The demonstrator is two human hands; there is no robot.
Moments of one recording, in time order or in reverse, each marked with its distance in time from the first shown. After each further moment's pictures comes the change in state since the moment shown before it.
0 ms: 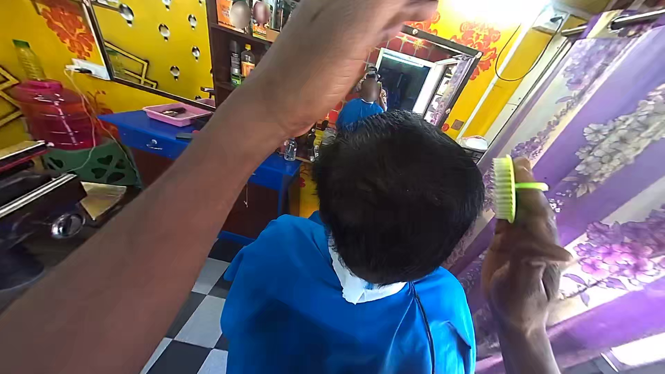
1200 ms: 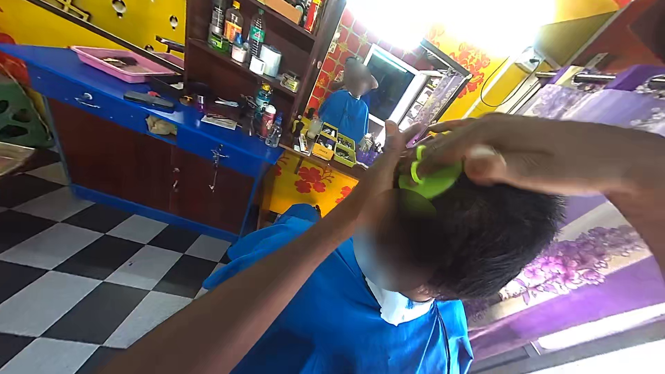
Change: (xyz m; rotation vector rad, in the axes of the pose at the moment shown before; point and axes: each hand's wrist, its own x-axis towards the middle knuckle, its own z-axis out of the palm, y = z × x) left_hand -0.093 -0.113 0.040 -0.710 0.148 -0.399; right_hand 0.213 -0.058 0.099 -0.497 -1.428 -0.109
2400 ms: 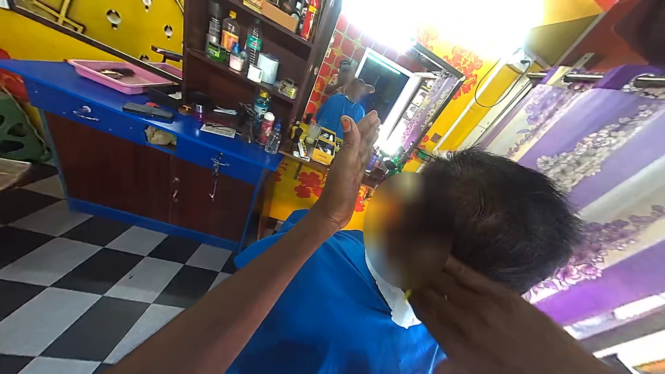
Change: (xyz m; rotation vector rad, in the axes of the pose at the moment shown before) left_hand -0.010 0.018 -0.039 -0.065 0.201 0.088; right_hand -0.046 -0.103 0.141 -0.572 -0.013 0.031
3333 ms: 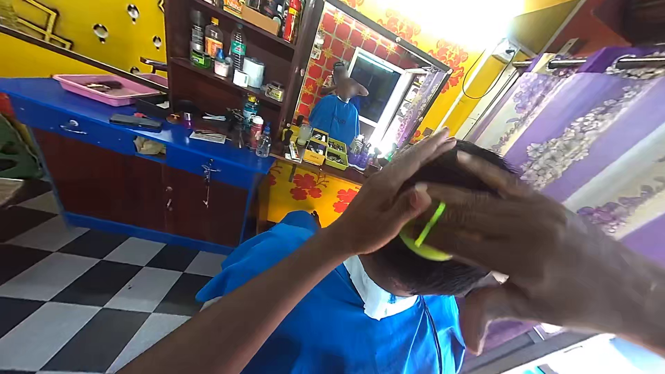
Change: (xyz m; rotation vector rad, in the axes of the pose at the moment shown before) left_hand -0.017 -0.018 0.069 0.416 -0.459 0.459; right_hand -0.035 0.083 -0.021 0.158 0.404 -0.054
